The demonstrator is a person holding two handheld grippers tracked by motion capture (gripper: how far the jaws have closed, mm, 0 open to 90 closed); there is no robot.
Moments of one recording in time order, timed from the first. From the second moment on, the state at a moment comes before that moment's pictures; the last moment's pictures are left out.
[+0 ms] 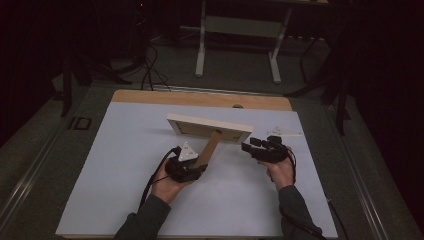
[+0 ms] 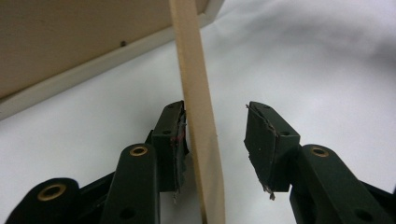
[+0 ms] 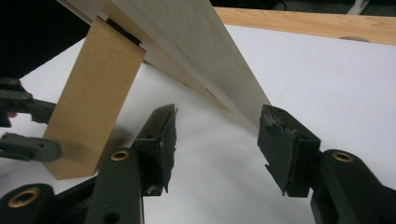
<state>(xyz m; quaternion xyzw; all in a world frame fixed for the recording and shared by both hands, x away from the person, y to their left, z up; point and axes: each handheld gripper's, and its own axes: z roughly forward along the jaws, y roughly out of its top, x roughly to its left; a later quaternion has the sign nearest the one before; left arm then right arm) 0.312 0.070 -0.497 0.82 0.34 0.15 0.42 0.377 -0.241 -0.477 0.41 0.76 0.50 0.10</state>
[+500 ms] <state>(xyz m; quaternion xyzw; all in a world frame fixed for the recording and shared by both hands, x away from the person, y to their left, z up) 0.311 0.075 -0.491 0.82 0.36 0.14 0.43 0.373 -0.254 -0.485 0.43 0.75 0.49 0.12</state>
